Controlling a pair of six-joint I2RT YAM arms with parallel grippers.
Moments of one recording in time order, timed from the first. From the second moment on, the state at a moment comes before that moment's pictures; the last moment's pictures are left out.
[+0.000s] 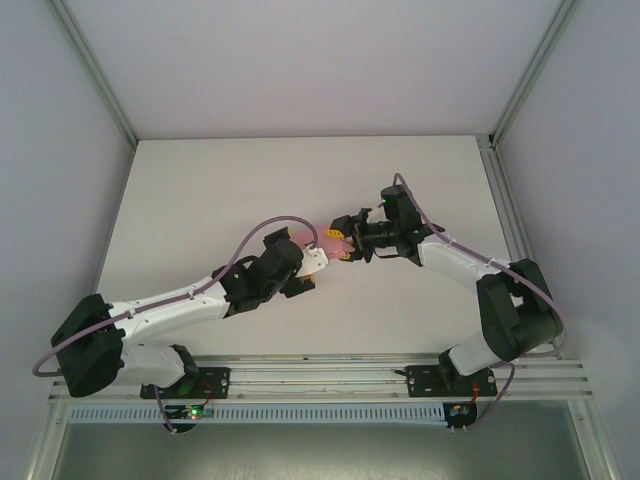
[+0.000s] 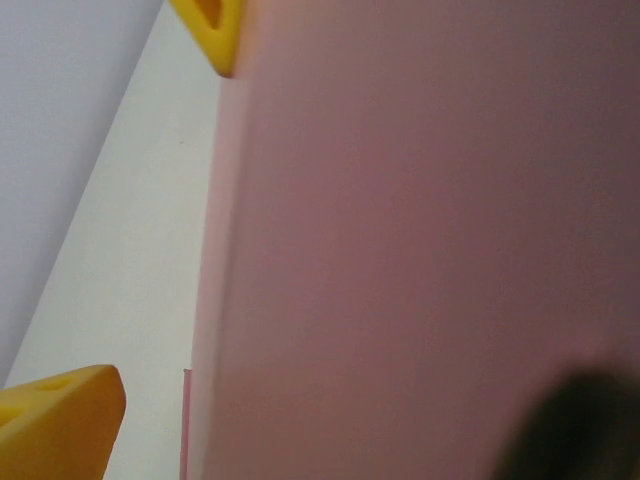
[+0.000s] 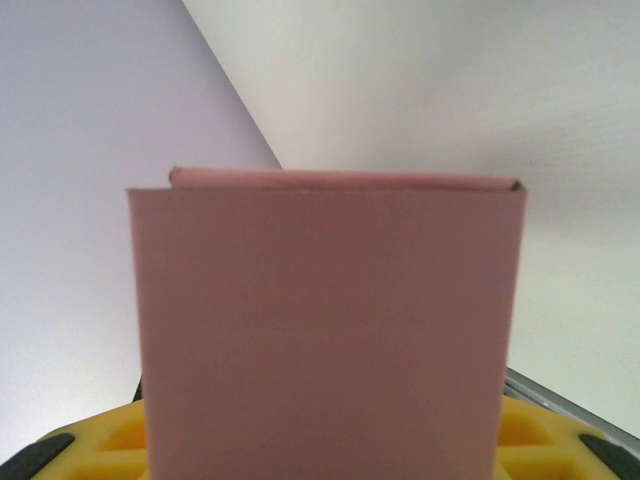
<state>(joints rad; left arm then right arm) -0.90 1.30 0.78 -0.19 -0.32 0.49 0.40 1.51 0.85 -0.01 -0.91 1.48</state>
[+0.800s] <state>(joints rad) -0.90 1.28 0.78 -0.24 -0.21 0.48 0.40 1.38 0.79 -0.07 -0.85 1.29</state>
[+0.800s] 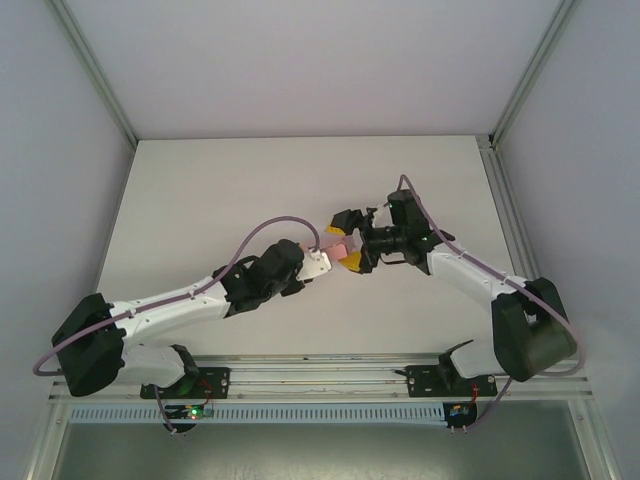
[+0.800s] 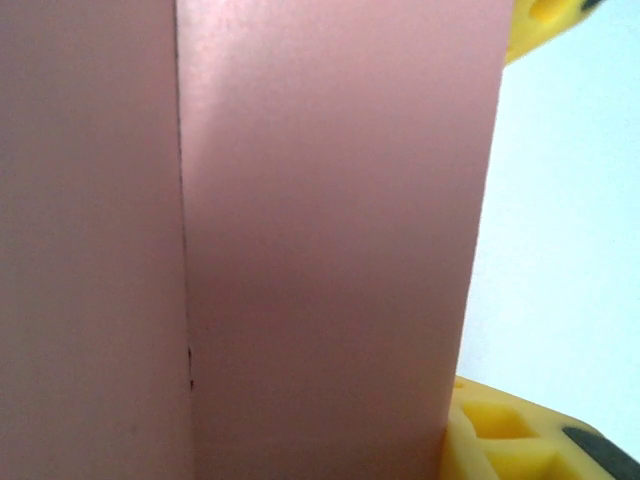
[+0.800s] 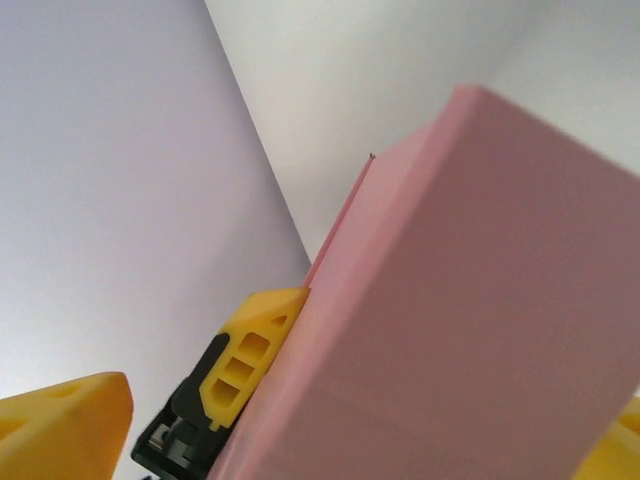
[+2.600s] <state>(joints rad) -0.60 1.70 1.26 -0.95 0.28 0.63 0.57 1.48 1.09 -0.57 -0.39 -0.13</state>
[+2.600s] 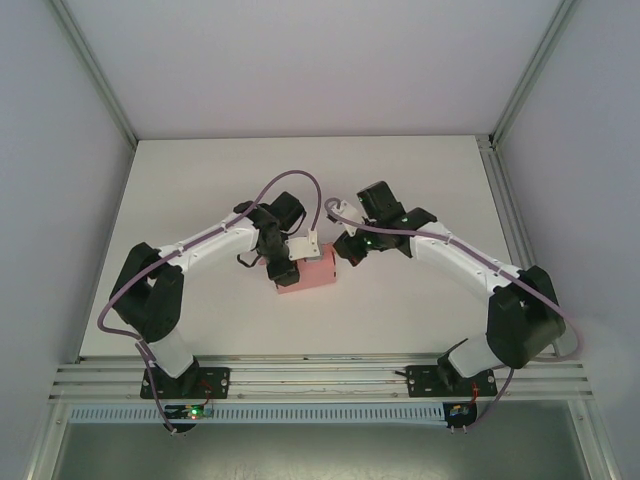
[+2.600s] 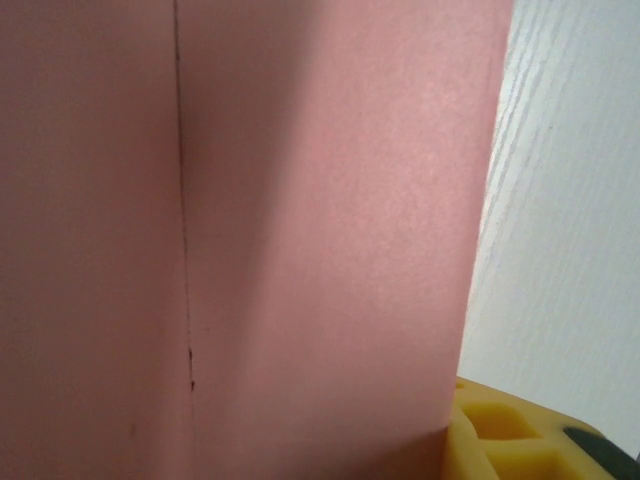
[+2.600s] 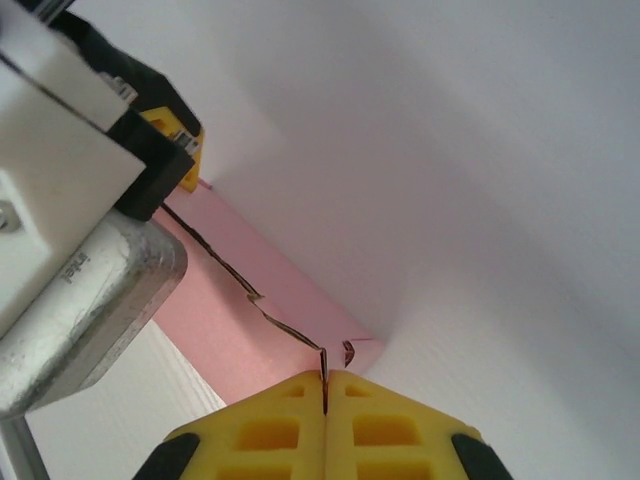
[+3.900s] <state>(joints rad) -0.59 1.74 1.31 -0.98 0.24 0.55 0.77 1.36 0.71 0.05 0.02 0.26</state>
